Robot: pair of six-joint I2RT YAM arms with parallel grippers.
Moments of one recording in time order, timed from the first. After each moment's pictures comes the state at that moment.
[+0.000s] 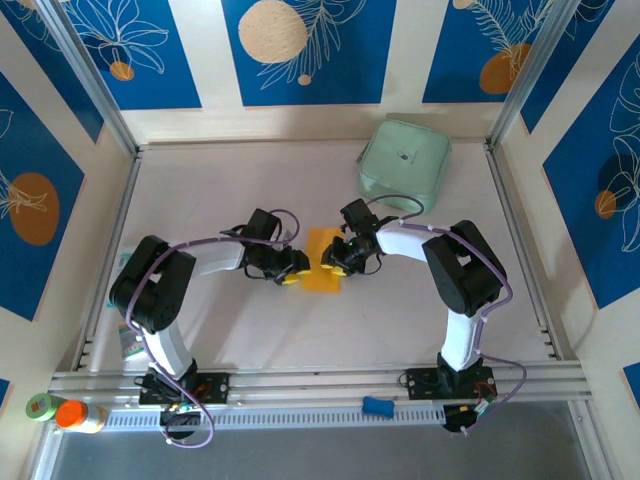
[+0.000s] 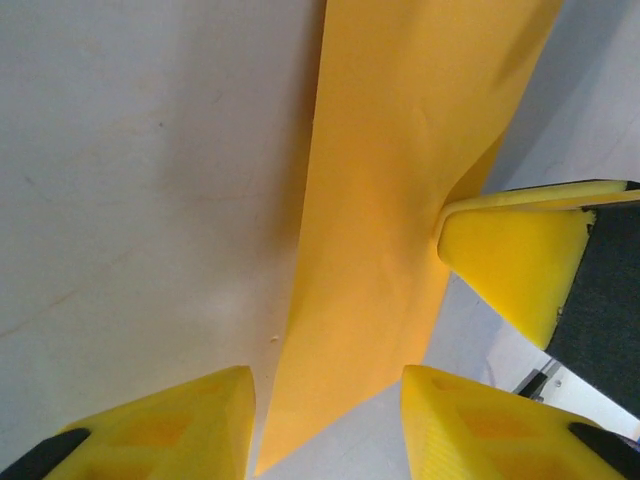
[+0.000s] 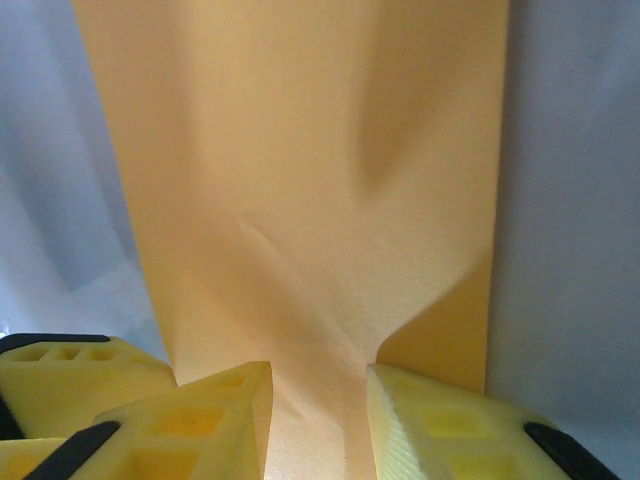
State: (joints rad) left arm -0.53 1.77 0.93 -0.25 0.61 -0.82; right arm 0.54 1.87 1.07 -0.39 -0.46 0.86
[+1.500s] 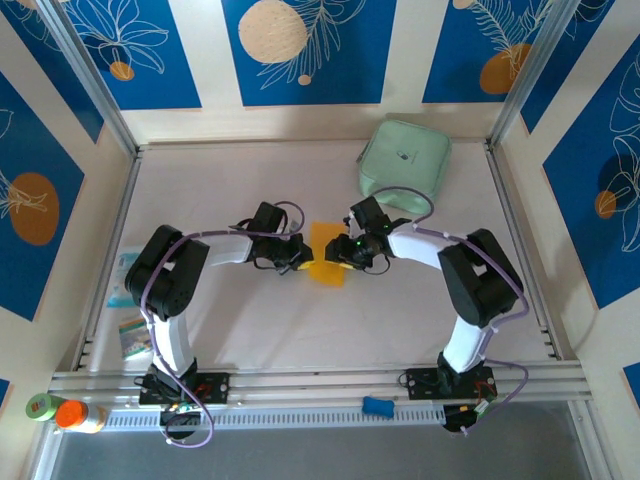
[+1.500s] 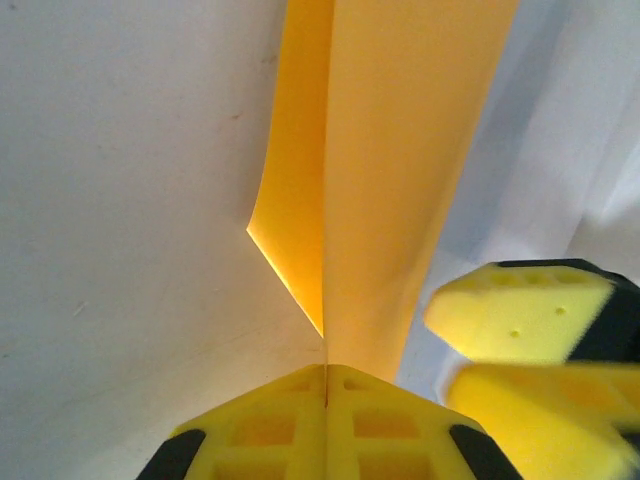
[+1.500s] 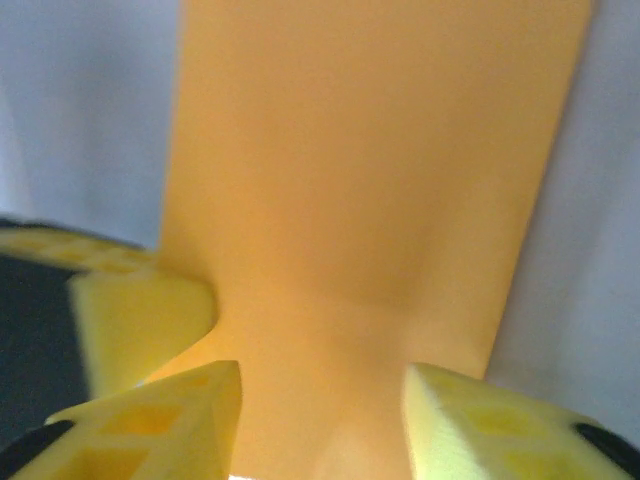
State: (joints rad) left arm -0.51 1.88 1.00 -0.09 0.65 -0.94; right arm 0.52 1.74 0.99 -0.31 -0.43 0.63
